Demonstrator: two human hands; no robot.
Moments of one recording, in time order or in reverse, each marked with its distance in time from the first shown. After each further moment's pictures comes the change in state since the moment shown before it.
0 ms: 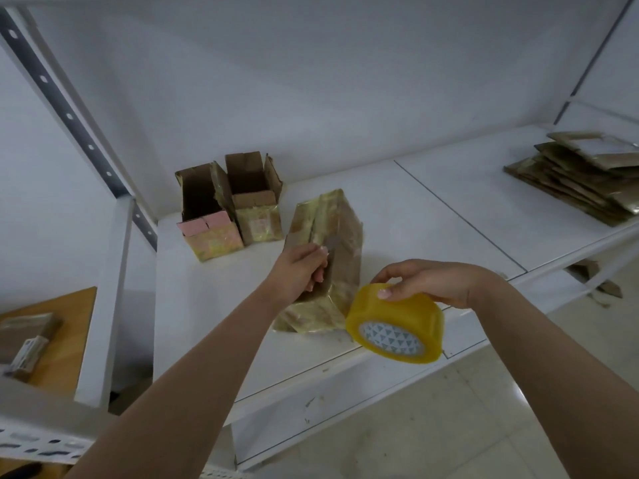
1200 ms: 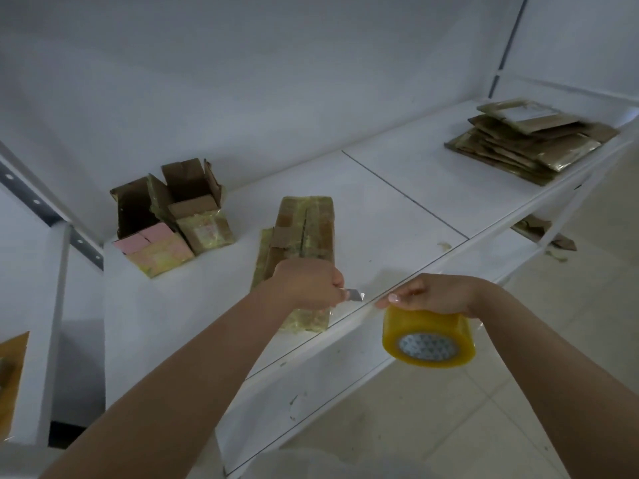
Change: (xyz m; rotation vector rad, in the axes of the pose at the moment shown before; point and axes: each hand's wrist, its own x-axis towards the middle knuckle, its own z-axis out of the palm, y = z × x) left_hand -0.006 0.053 0.087 1.197 -0.502 0.135; right_hand -0.043 0.106 -0.009 -0.031 0.145 0.062
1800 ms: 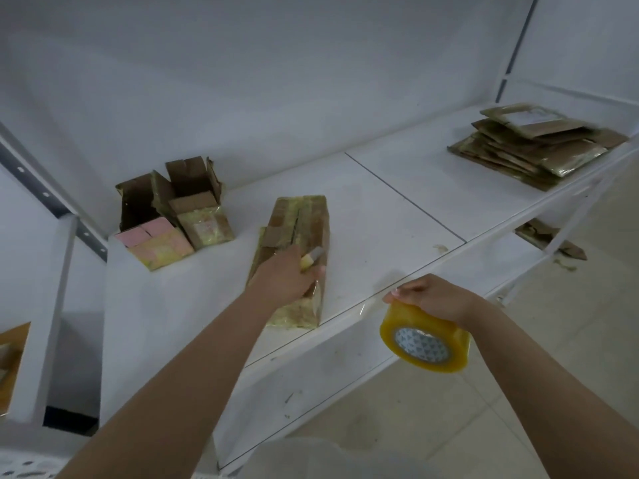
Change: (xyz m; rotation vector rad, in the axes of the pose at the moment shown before) left_hand 0.004 -0.020 0.025 -0.416 0.304 -0.260; right_hand -0.003 0.021 0.008 0.148 0.225 0.019
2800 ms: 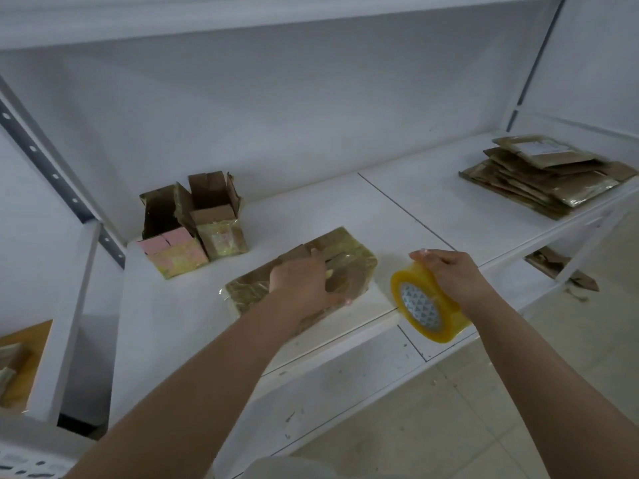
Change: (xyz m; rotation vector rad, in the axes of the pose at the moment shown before) left_hand 0.001 0.017 -0.009 0.508 0.083 0.057; right_hand 0.017 -0.031 -0.020 0.292 0.496 -0.126
